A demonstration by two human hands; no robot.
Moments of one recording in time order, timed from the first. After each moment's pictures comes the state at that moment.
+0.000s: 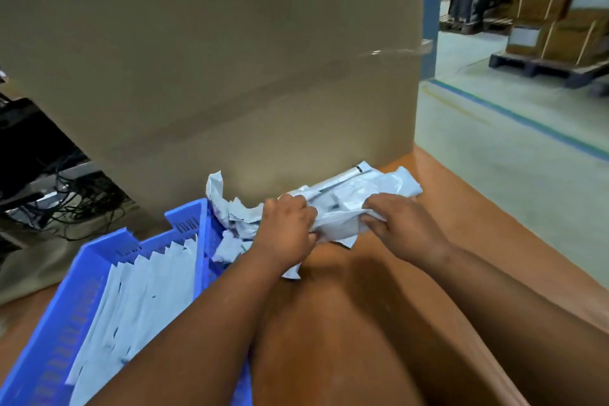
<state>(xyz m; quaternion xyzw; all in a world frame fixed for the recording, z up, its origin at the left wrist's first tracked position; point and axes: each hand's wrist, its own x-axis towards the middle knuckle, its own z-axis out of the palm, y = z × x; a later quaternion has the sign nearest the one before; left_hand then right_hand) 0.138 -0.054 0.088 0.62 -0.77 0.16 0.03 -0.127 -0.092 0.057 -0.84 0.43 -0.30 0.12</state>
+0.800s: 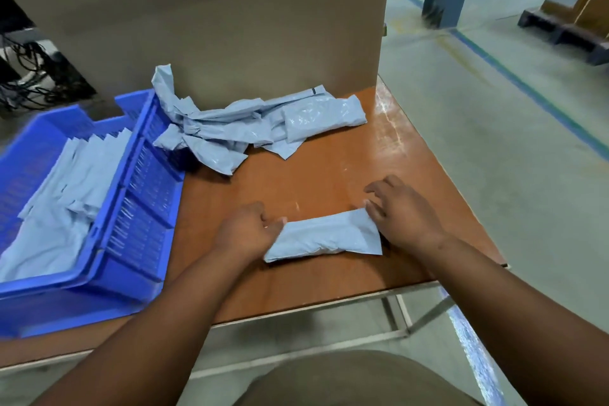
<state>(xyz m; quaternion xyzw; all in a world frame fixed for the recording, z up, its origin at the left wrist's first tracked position) -0.013 0.108 -0.014 0.83 -0.53 -0.13 0.13 -0.321 -0.010 -0.025 -0.85 0.47 -0.19 0.15</state>
